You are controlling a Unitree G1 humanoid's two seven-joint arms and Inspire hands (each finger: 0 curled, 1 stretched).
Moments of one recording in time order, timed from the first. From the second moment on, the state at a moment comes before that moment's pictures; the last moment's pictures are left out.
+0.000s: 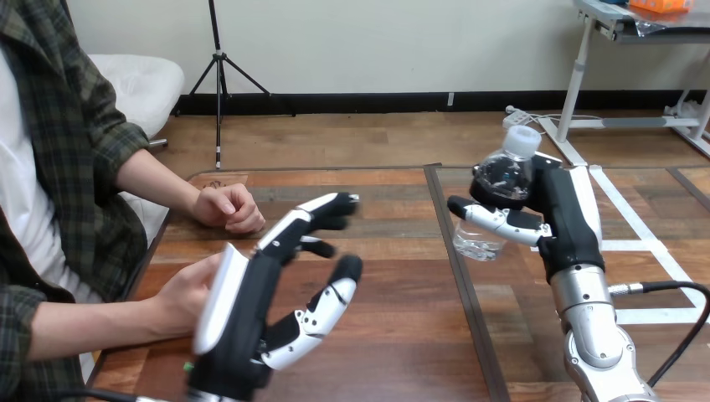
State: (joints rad) left arm 0.19 0.09 -0.06 0.13 0.41 -0.79 0.10; right arm -0.53 -0.23 -0.05 1.12 -0.15 -0.77 -0.14
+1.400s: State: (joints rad) left arm 0.27 0.27 0.09 -0.13 1.11 -0.12 0.36; right arm -0.46 -0.18 -0.02 0.99 -0.13 -0.83 0.01
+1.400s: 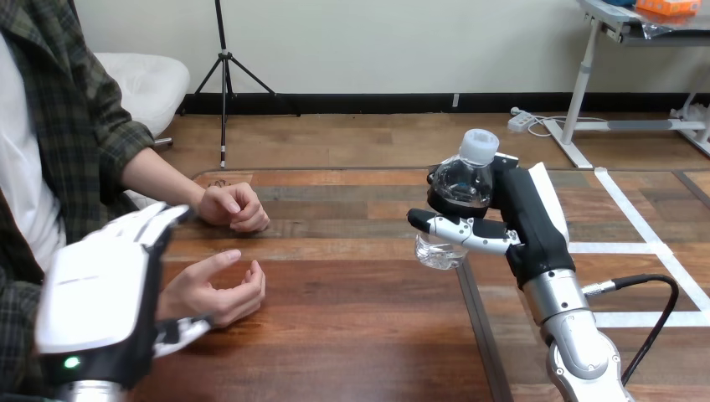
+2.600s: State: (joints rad) left arm 0.24 0.36 -0.01 -0.13 1.16 0.20 0.00; right arm -0.46 -0.18 -0.02 0.99 -0.11 -0.83 0.05
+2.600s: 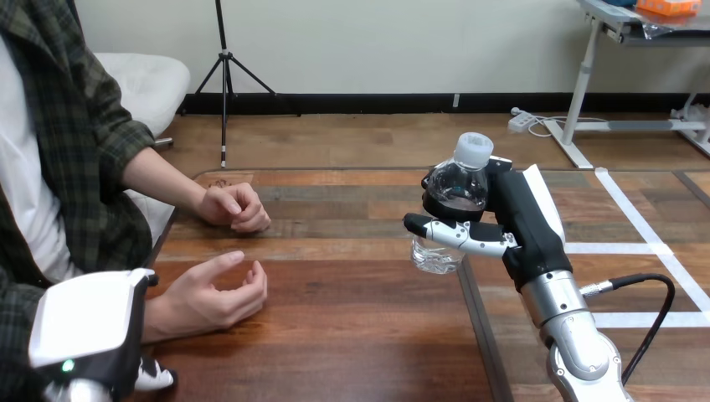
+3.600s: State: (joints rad) left arm 0.07 0.41 -0.12 -0.06 1.16 0.32 -0.15; right arm -0.46 -0.18 -0.02 0.99 -0.11 -0.84 0.07
